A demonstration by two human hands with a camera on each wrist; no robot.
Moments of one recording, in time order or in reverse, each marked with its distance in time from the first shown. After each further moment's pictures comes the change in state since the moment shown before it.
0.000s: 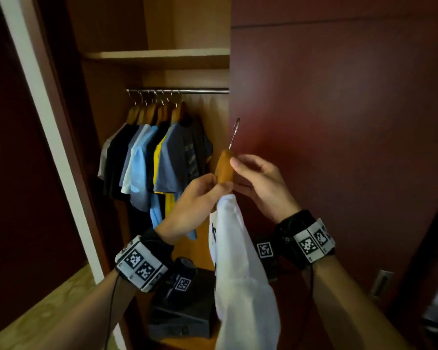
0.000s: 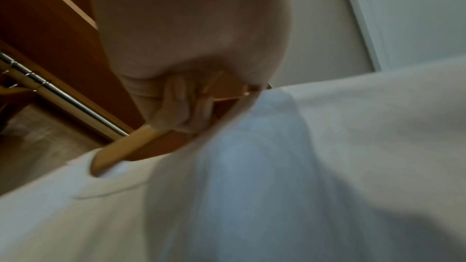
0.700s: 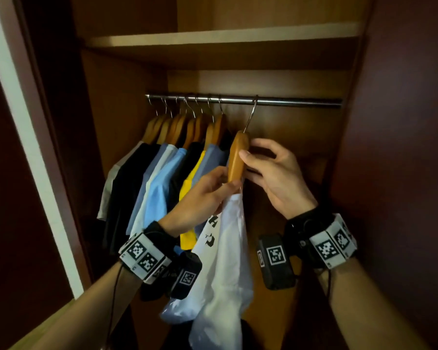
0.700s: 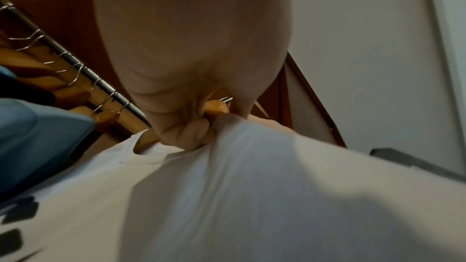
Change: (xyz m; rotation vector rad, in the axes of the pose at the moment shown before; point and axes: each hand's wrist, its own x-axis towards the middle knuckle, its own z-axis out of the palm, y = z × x) left_hand 0.235 -0.131 -0.164 0.019 -0.060 0.037; right_hand 0.296 0.069 0.091 -0.054 -0.021 -0.073
